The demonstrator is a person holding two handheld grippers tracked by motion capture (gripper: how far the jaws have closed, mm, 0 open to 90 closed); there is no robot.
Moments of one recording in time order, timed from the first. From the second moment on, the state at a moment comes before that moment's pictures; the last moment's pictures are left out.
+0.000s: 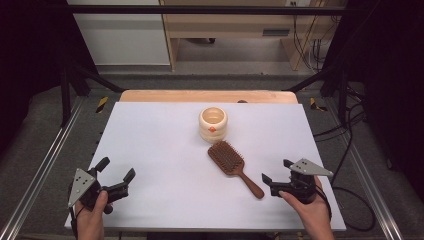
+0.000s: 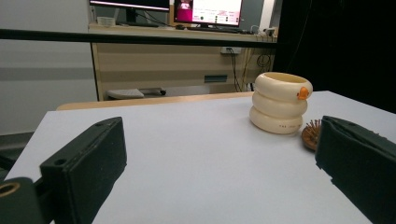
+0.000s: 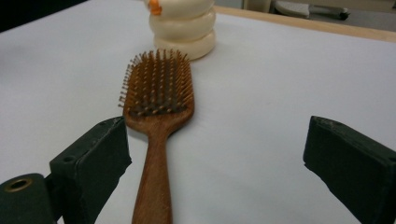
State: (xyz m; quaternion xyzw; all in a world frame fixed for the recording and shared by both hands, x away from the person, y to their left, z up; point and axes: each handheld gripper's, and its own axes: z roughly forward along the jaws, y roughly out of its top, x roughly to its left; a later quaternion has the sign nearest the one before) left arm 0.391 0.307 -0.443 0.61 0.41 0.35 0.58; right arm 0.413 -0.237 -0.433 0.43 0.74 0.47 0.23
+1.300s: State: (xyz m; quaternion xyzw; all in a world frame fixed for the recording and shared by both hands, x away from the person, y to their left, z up) left arm 0.389 0.285 -0.444 0.65 0.36 0.34 0.57; right arm 0.442 -0.154 -0.434 0.40 0.87 0.26 0.13
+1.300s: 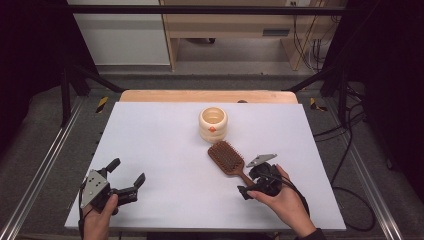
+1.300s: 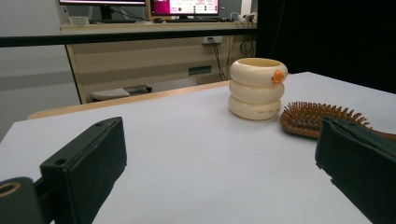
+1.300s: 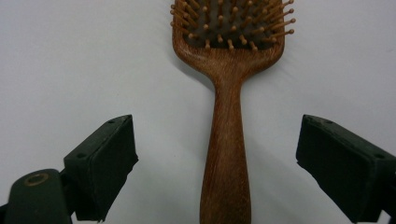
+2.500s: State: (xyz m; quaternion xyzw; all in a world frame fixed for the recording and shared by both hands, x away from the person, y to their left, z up) left arm 0.387 0.290 -0.444 0.64 0.37 0.36 0.57; right arm 0.484 -0.145 -0.428 0.42 0.87 0.22 0.10
